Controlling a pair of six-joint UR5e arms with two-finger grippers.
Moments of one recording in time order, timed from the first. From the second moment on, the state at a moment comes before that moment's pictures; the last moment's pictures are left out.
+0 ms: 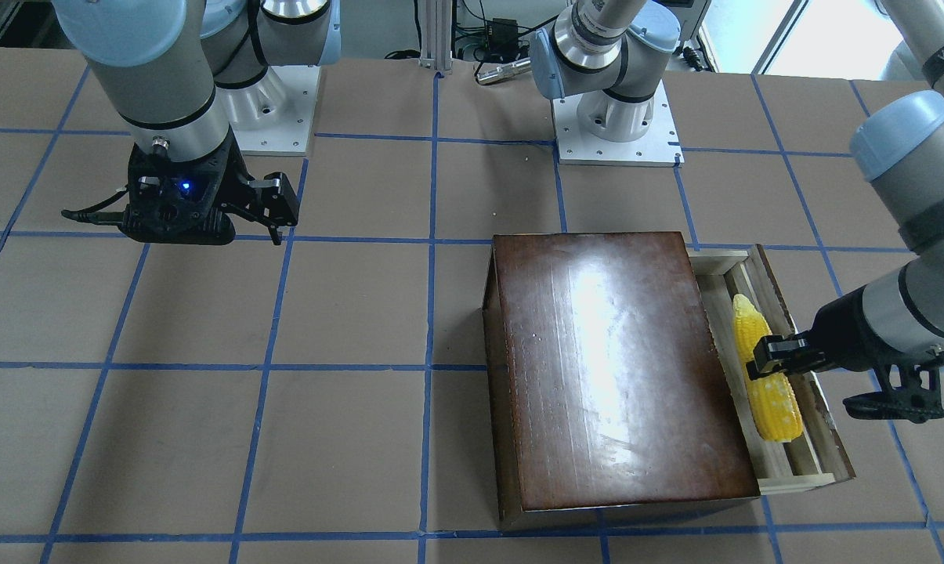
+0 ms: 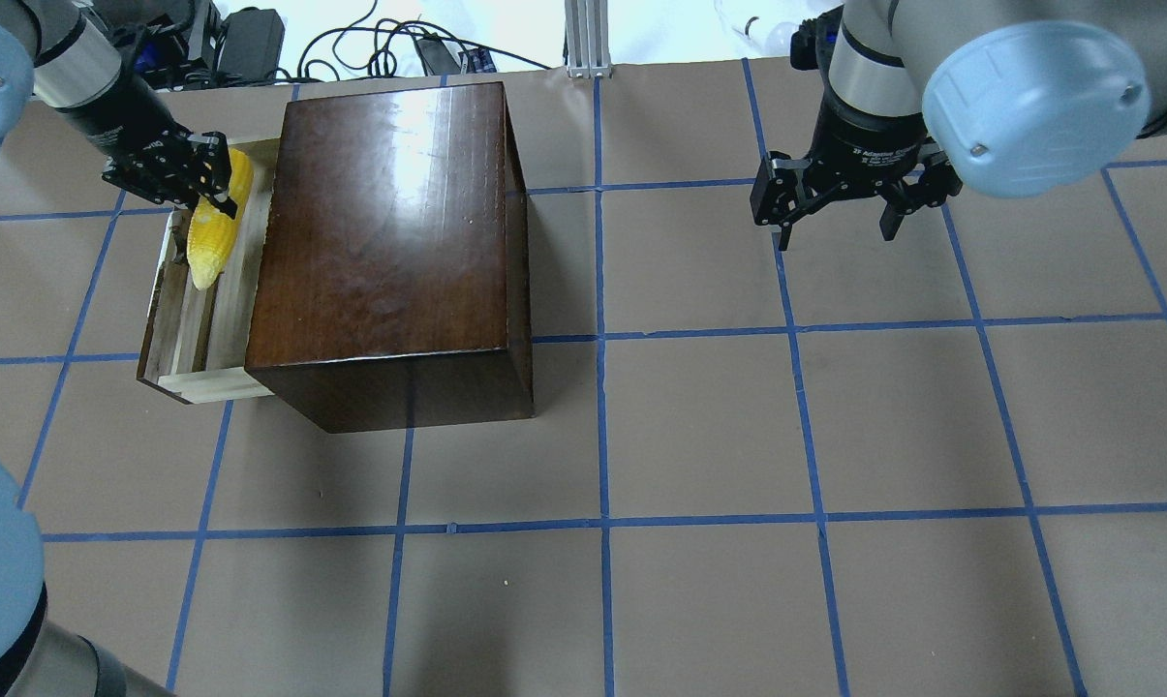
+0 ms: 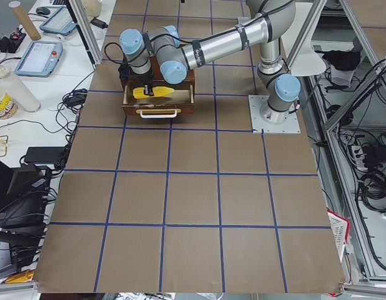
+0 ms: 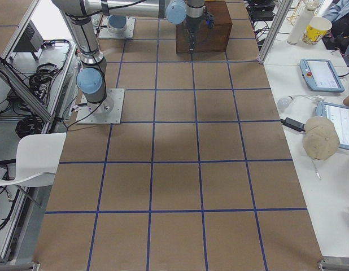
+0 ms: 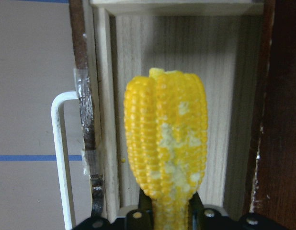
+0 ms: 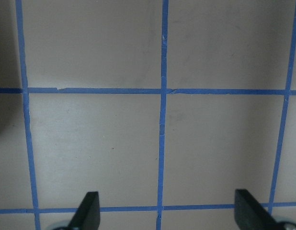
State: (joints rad) left arm -1.25 -1.97 -1.41 -1.45 1.43 0.28; right arm 1.65 -1.48 1.58 -1.63 -1.63 0.06
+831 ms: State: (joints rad) left arm -1.25 -1.98 -1.41 -1.43 1.43 0.28; right arm 1.65 -1.48 1.58 -1.62 -1.63 0.06
